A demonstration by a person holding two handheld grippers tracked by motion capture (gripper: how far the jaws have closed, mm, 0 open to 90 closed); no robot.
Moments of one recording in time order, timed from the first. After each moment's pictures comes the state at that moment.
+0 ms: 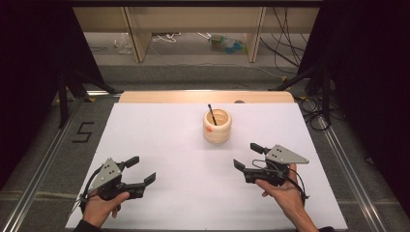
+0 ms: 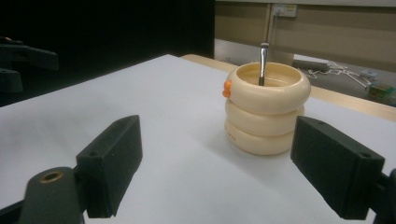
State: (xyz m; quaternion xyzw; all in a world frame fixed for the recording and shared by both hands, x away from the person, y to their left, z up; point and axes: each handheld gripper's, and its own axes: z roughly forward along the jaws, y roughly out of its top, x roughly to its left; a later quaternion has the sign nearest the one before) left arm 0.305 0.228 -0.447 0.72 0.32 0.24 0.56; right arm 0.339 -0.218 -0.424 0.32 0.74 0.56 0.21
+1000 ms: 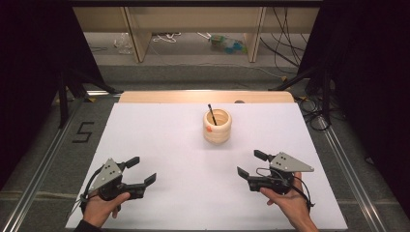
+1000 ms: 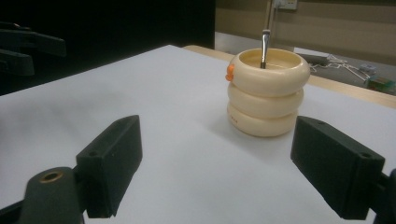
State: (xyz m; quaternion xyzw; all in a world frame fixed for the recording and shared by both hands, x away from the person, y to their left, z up) left arm 0.305 0.227 -0.448 0.72 0.32 0.23 0.56; right arm 0.321 -0.226 -0.429 0.32 0.74 0.55 0.20
